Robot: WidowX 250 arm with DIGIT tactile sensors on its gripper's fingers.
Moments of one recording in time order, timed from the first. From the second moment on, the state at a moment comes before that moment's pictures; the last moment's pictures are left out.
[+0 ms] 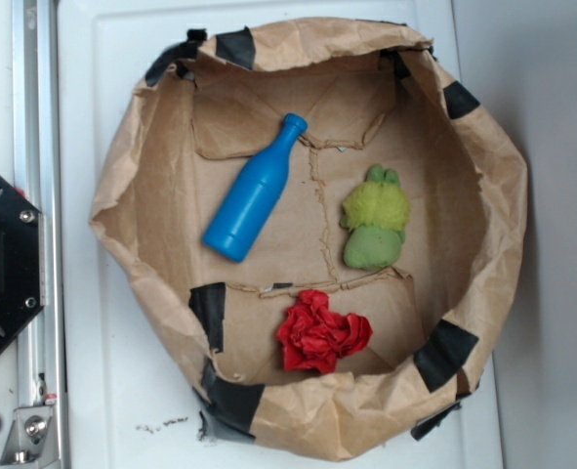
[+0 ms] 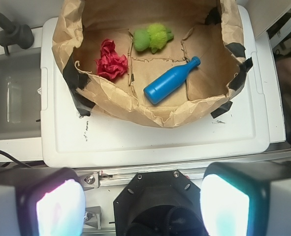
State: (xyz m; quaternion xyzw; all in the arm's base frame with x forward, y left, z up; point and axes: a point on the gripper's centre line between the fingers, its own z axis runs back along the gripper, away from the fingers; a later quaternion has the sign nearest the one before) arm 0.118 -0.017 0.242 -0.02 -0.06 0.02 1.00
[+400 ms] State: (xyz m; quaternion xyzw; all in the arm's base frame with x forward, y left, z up) arm 0.180 -0.016 0.214 -0.06 -0.04 -0.04 1.00
